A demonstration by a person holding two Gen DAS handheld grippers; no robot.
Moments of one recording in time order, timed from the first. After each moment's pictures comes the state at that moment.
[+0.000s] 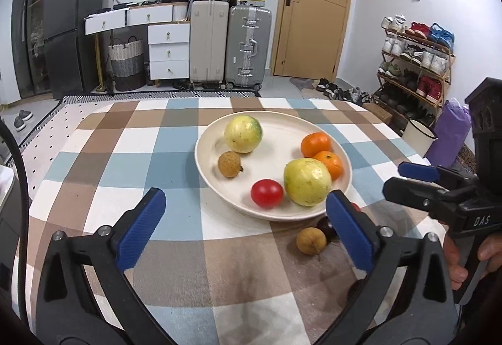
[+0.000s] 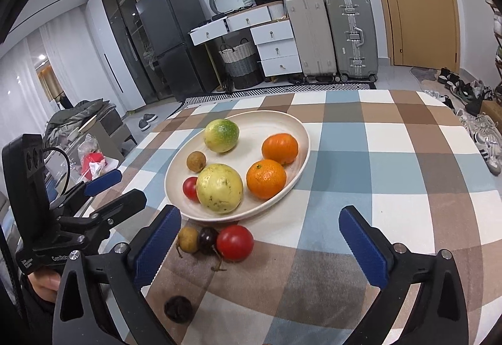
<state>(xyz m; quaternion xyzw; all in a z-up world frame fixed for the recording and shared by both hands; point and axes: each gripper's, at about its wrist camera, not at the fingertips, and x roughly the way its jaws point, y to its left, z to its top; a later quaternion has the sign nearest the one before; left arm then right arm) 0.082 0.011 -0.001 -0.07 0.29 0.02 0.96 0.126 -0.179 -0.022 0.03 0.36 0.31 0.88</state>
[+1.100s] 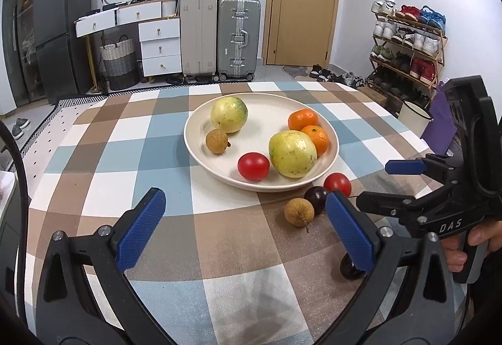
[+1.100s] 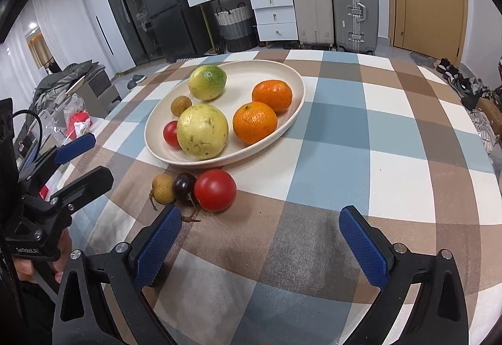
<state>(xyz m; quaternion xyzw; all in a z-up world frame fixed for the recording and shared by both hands) 0.063 -0.002 -0.005 -0.04 0.31 0.00 0.95 0.121 -0.169 -0.051 -0.04 0.43 0.29 0.85</state>
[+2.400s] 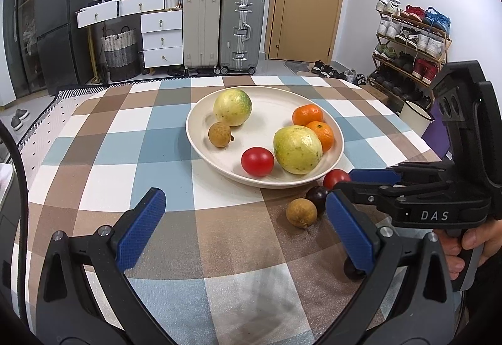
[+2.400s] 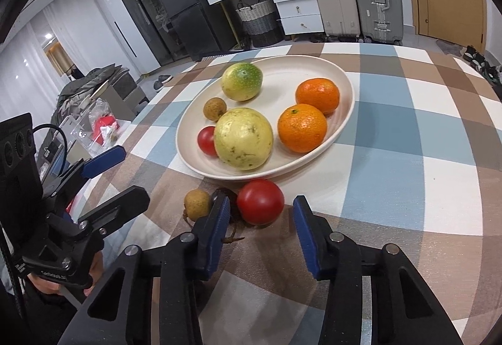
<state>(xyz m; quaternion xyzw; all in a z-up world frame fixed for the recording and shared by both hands) 0.072 0.005 -0.013 -0.06 0.32 0.01 0.94 0.133 -0.144 -0.055 0.01 0.45 0.35 0.82</state>
